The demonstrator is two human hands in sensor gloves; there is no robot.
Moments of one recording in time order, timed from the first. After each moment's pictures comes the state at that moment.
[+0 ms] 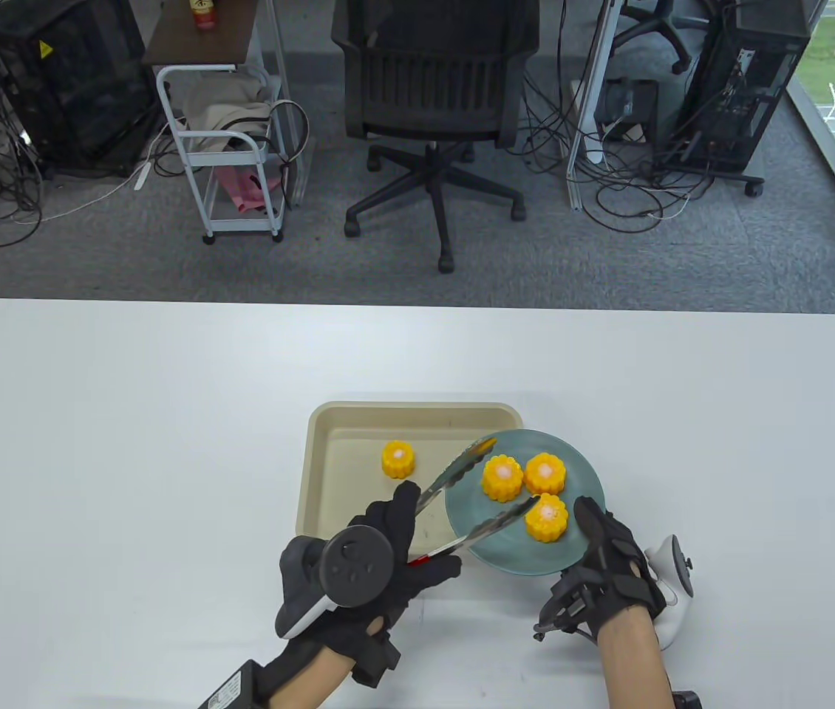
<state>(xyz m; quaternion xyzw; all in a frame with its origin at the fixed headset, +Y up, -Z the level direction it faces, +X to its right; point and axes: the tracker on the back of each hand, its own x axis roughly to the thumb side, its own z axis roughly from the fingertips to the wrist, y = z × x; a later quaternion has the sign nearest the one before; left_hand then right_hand) -0.104 -0.665 -0.243 0.03 -0.13 0.26 0.96 0.210 -0.774 -0.272 -0.18 0.13 0.42 0.88</state>
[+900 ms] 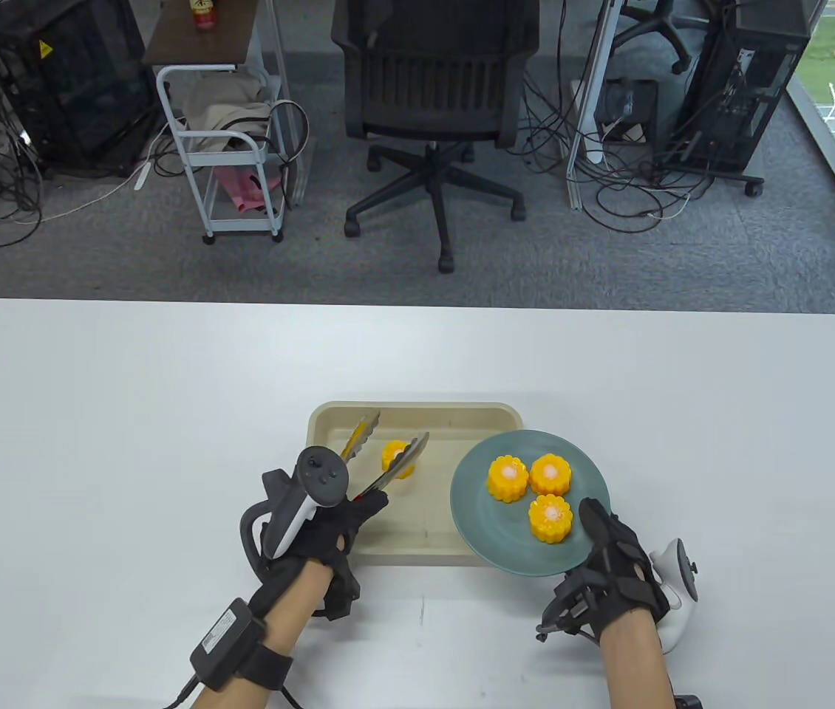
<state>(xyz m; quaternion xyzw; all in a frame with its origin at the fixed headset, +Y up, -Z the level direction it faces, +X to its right) -0.154 -0.741 -0.331 -0.10 0.10 0.16 0.98 0.214 -0.773 -0.269 -0.19 0.12 0.42 0.88</state>
